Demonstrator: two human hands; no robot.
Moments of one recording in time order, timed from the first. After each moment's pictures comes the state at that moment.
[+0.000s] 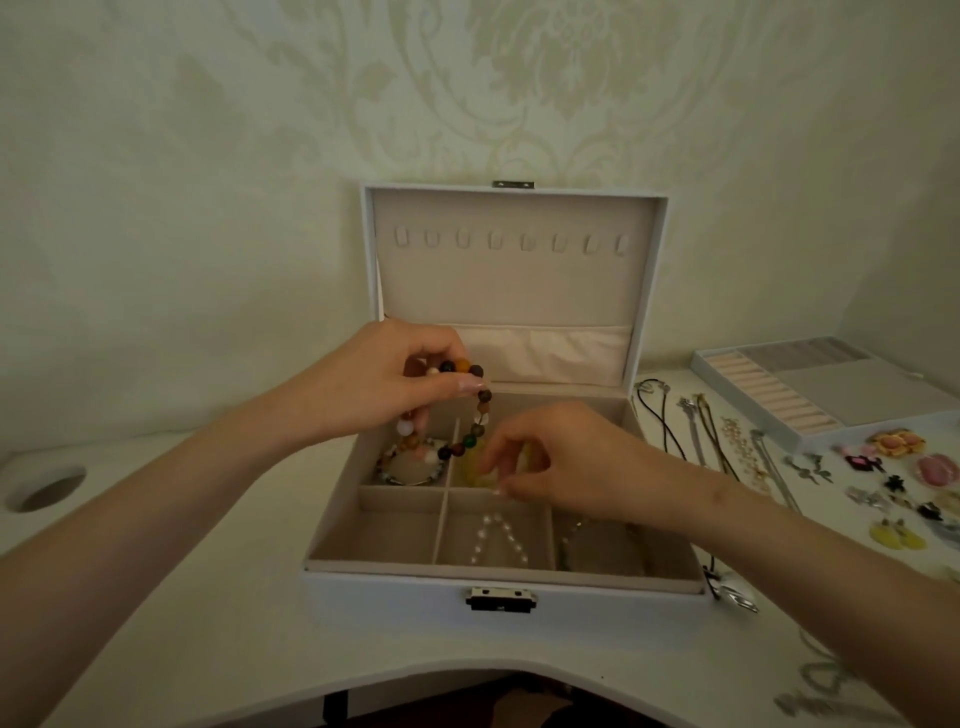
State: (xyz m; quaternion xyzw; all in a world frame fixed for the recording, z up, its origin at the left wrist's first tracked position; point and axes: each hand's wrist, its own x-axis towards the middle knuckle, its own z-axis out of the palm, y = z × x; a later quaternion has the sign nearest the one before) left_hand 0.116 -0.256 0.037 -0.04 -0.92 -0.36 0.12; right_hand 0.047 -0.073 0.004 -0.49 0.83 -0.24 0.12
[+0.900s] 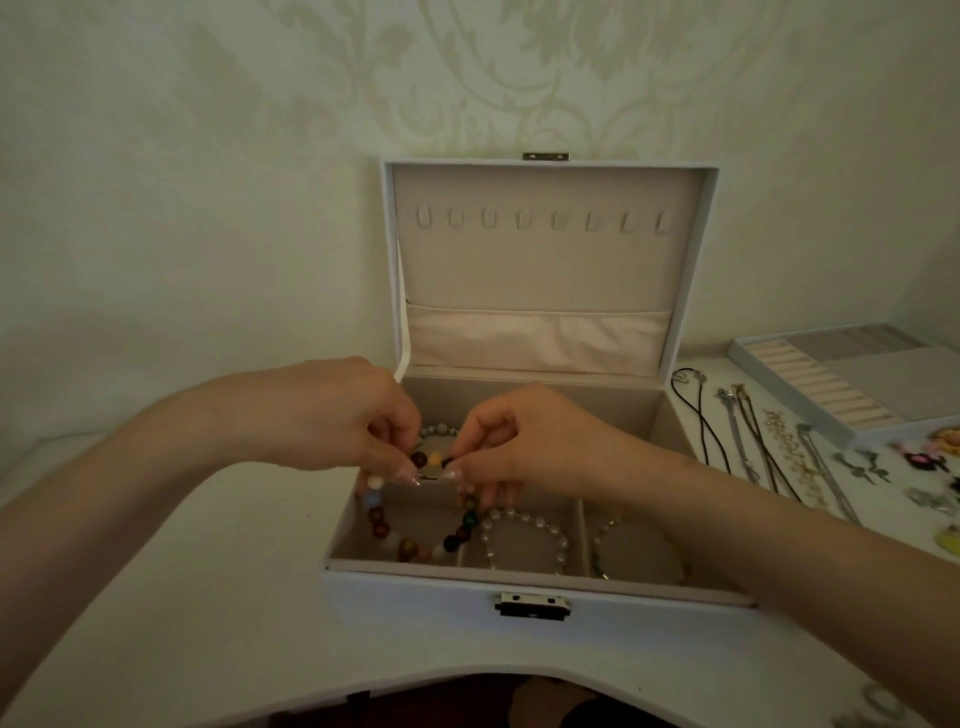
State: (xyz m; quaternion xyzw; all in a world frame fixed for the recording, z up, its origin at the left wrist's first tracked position) left_hand 0.141 -0.280 0.046 -0.01 -0.98 -0.09 -0.15; right_hand 0.058 -0.114 0.002 -0.39 0.75 -0.42 0.32
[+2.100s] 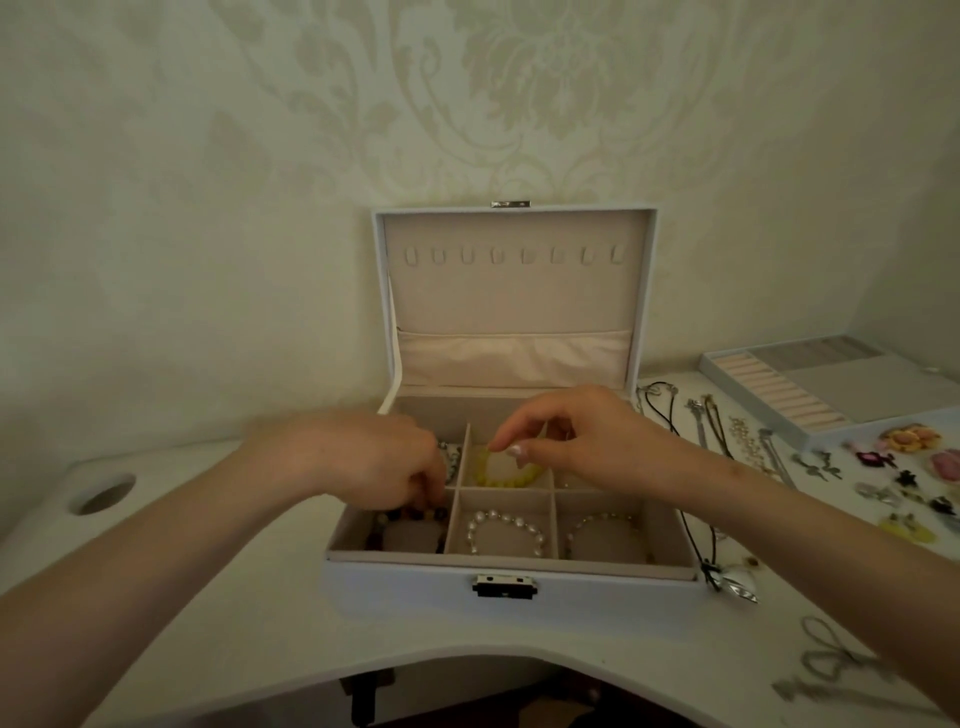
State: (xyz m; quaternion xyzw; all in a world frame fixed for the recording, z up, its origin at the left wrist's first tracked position) left_hand 0.132 -0.245 0.034 -0.05 -0.96 0.06 -0.25; right_hand 0.040 -0.061 0.008 -0.47 0.79 -0.36 0.12
